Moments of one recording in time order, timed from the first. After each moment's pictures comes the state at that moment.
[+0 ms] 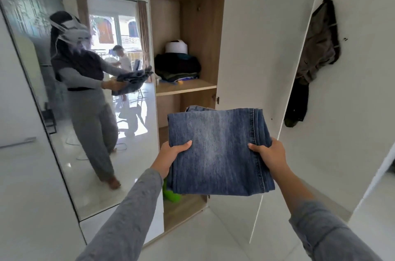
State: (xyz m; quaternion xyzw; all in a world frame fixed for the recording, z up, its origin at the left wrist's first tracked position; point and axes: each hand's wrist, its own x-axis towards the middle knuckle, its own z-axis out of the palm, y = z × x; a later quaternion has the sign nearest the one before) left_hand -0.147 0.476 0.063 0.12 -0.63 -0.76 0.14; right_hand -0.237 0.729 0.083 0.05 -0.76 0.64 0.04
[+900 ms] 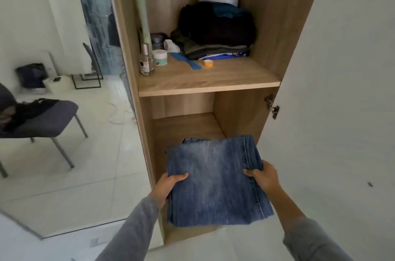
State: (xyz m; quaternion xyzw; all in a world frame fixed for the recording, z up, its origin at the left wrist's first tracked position) left_hand -0.485 0.312 -0.102 0.36 -0.52 -0.77 0.10; right_hand -0.678 0.511 -0.072 0.11 -0.82 0.53 -0.20
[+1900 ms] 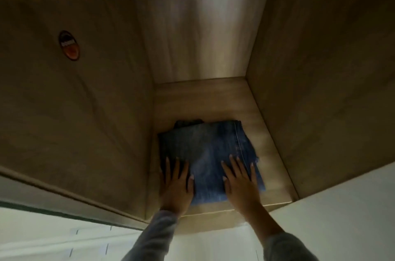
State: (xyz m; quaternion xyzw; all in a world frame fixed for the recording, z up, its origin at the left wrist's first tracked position) left_hand -0.630 0.197 -0.363 0.40 -0.90 -0.15 0.05; right_hand -0.784 0.316 -0.355 0.48 -0.87 0.07 -0.04
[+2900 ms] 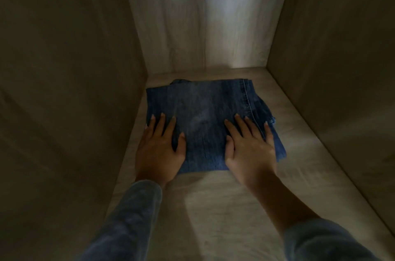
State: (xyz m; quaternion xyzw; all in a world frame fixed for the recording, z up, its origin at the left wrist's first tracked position) left_hand -0.708 0.079 -0.411 0.43 -0.87 -0.06 0.23; right_hand -0.857 0.202 -0.406 0.46 -0.87 0.11 0.09
